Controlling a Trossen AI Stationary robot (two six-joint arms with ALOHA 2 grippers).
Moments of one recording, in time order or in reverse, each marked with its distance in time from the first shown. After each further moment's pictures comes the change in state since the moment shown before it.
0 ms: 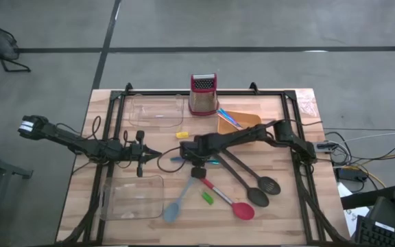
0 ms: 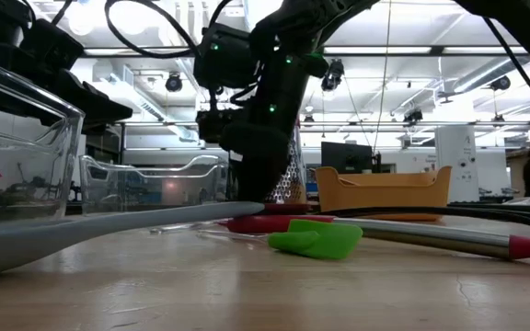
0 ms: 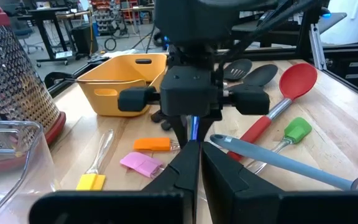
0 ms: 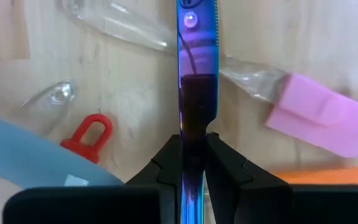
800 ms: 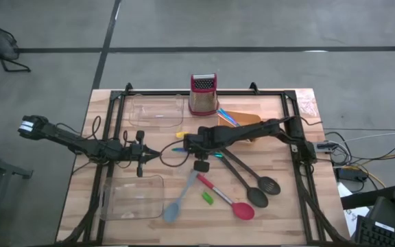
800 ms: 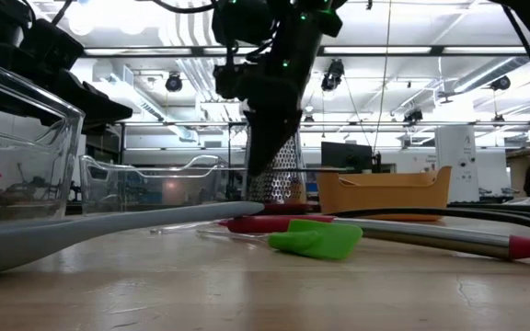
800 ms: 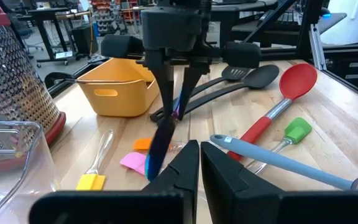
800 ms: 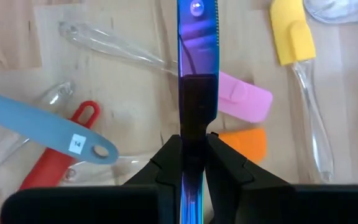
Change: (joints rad) left arm 0.000 0.000 0.000 0.000 0.000 0.000; right arm -0.009 -0.138 0.003 -0.111 0.088 0.017
